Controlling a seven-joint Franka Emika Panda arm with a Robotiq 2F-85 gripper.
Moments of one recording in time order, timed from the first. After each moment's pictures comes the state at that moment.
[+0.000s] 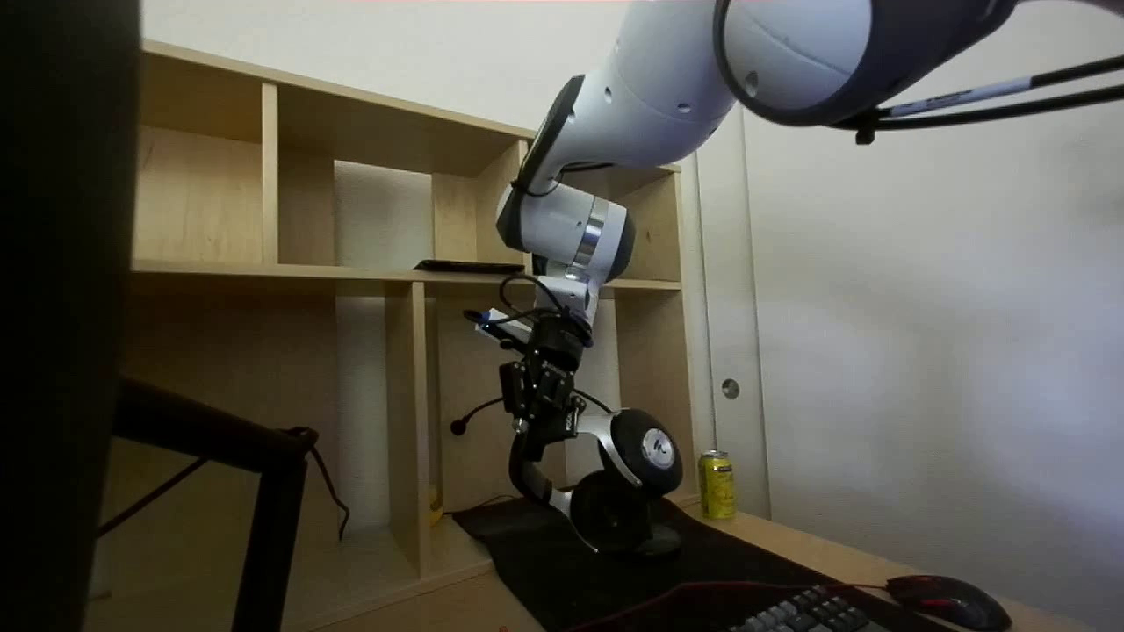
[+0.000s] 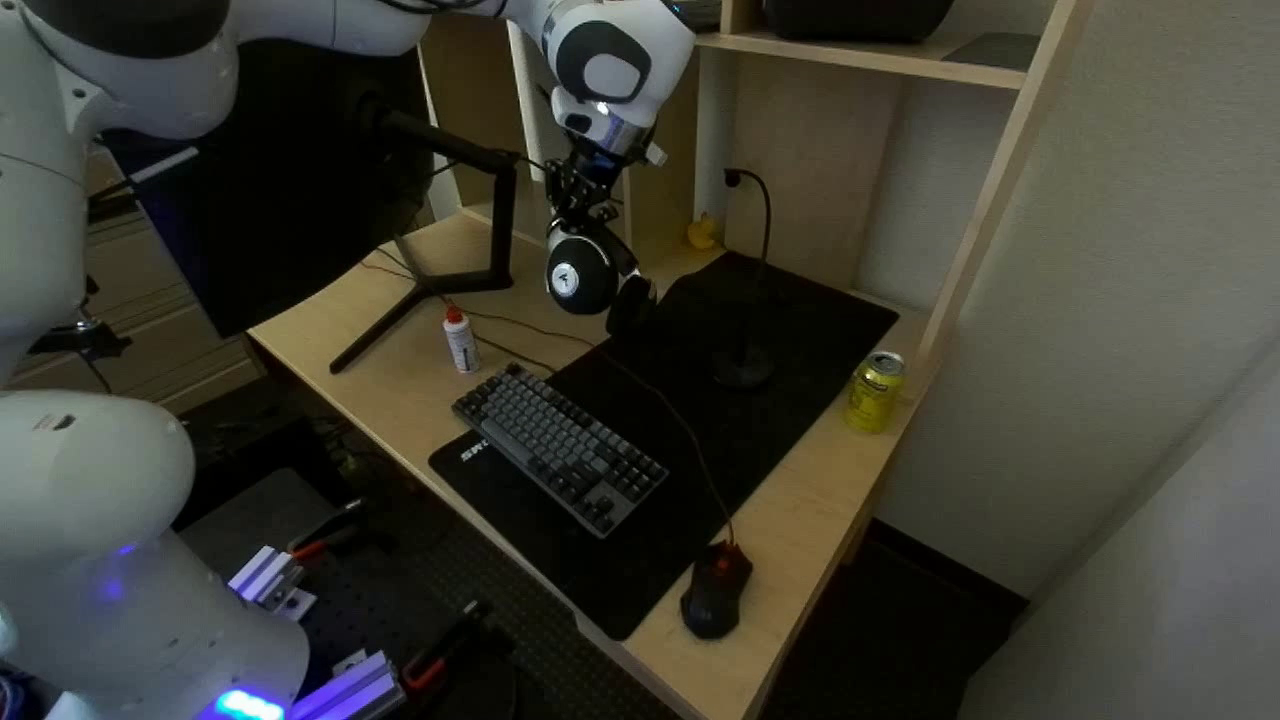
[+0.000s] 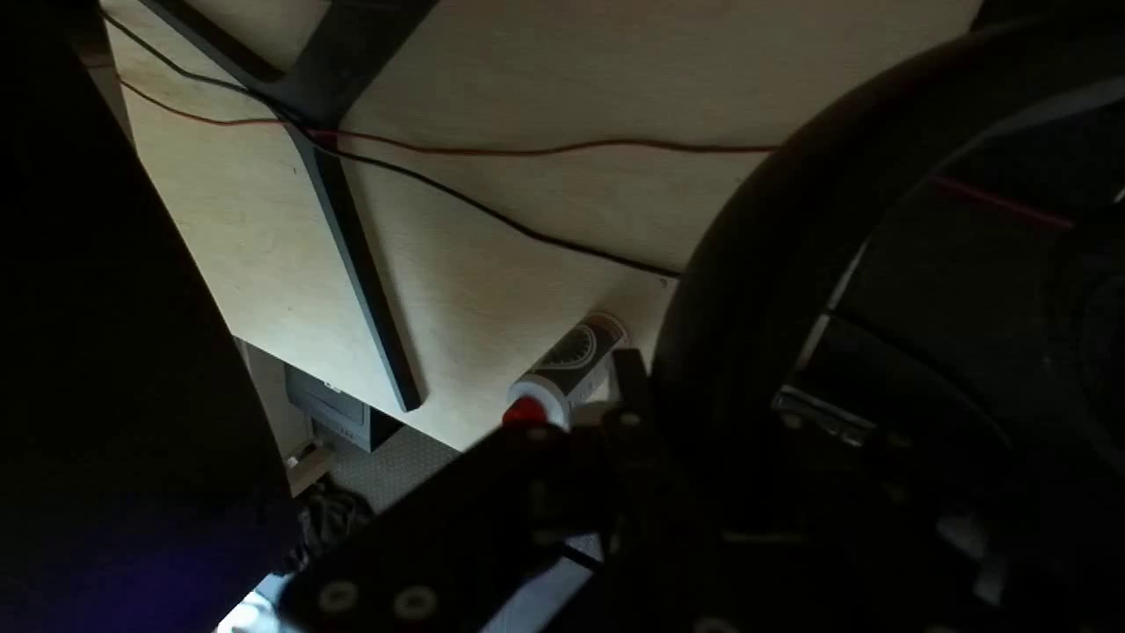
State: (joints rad) arm 0.68 0.78 -1.00 -1.45 1.01 1.48 2.60
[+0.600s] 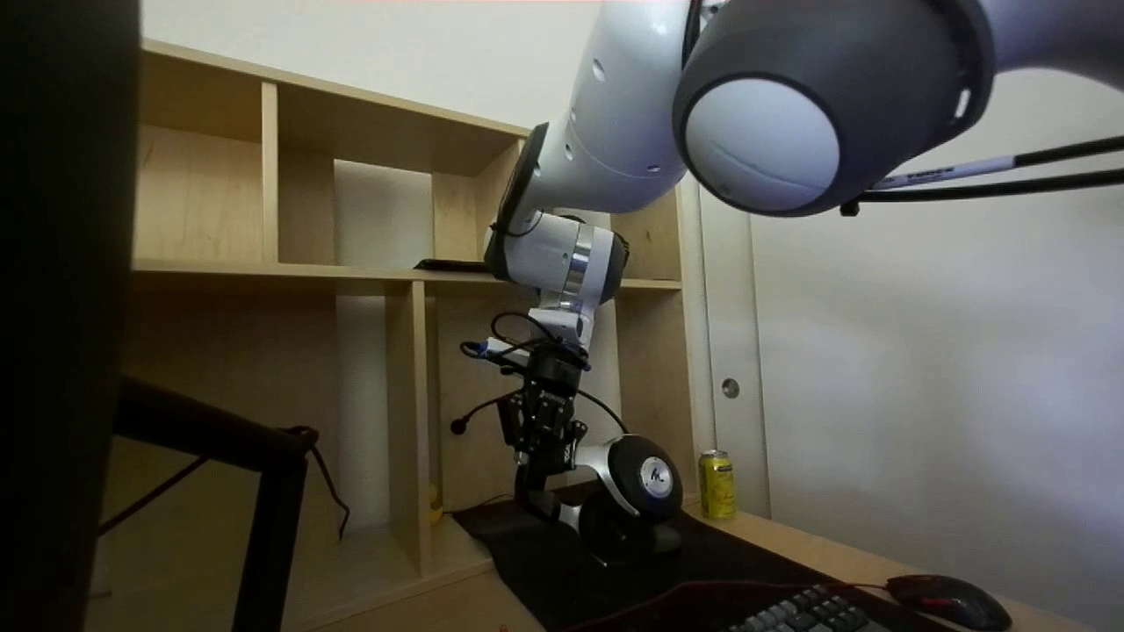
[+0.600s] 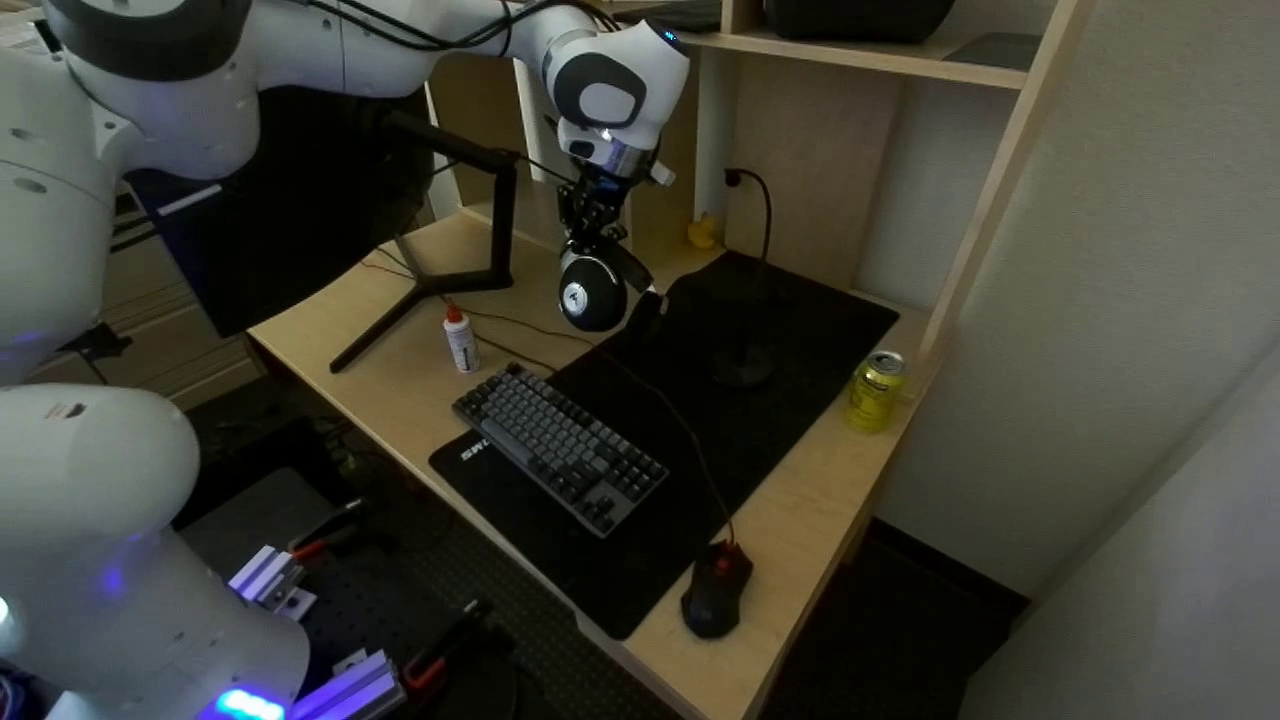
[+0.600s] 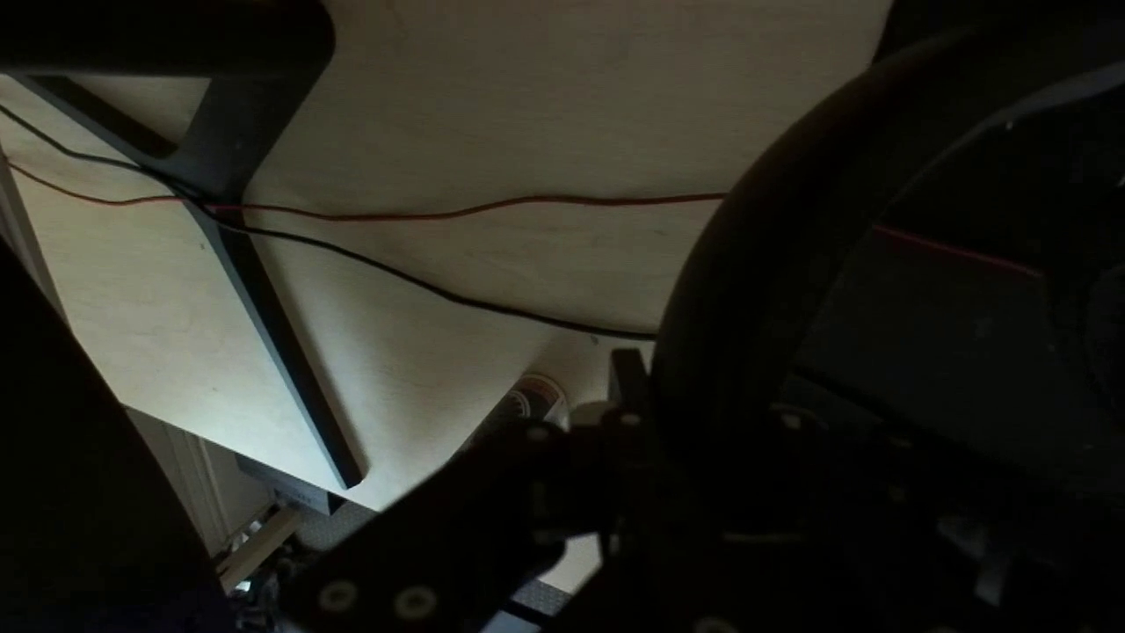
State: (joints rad) arm 0.78 0.96 -1.17 -1.45 1.16 1.49 2.60
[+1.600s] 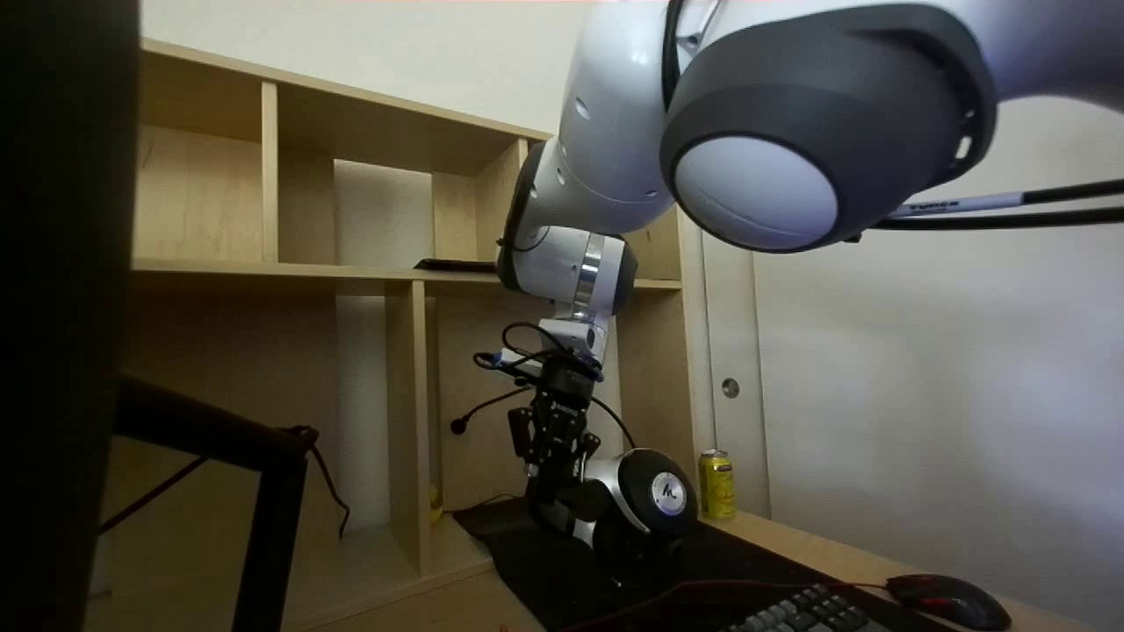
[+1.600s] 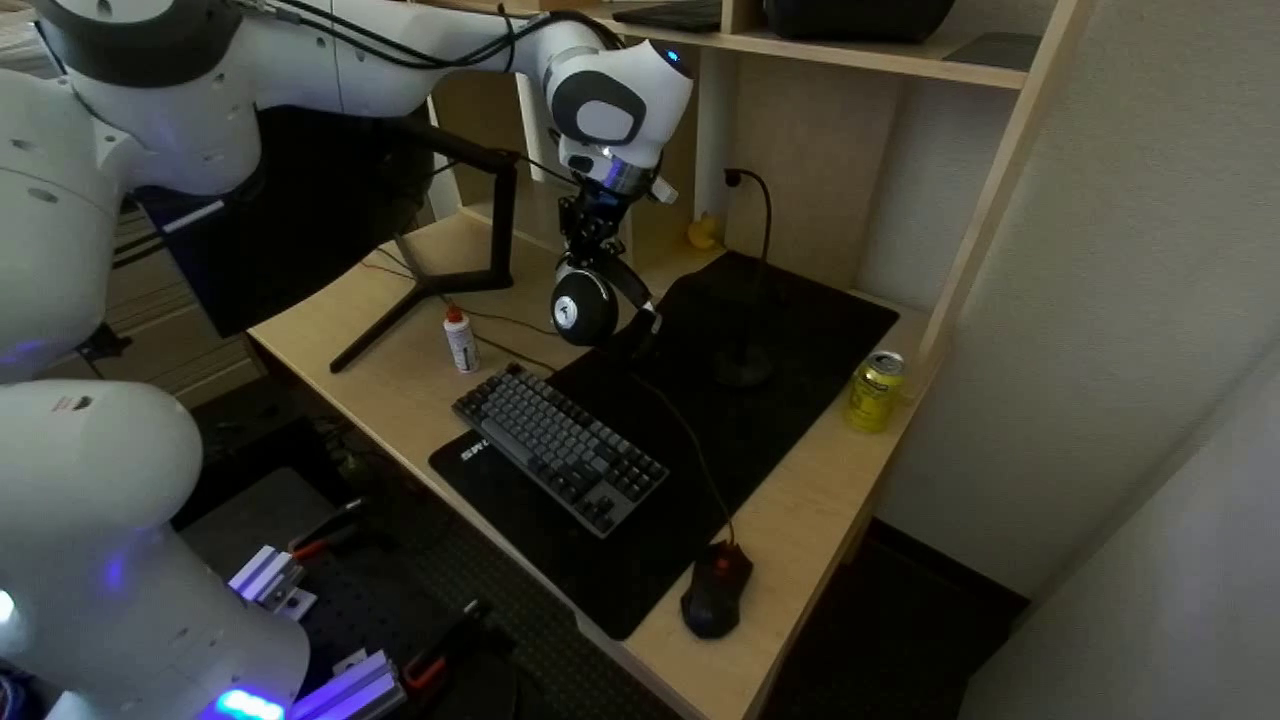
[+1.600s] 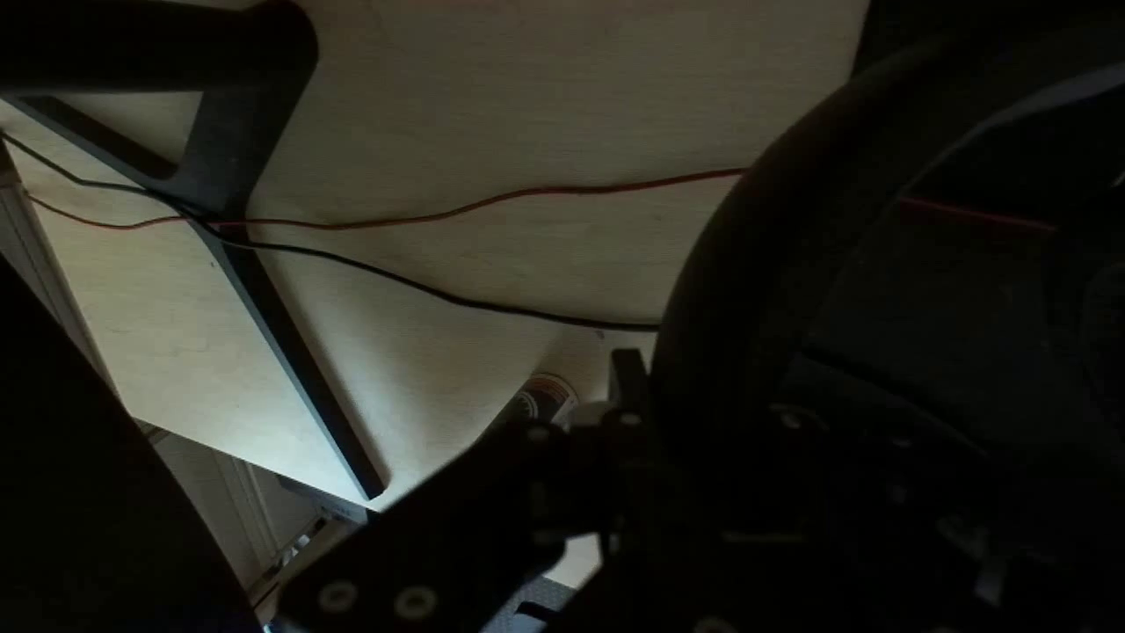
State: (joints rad) arm 0.83 1.04 -1.27 -1.53 1.29 1.44 2.60
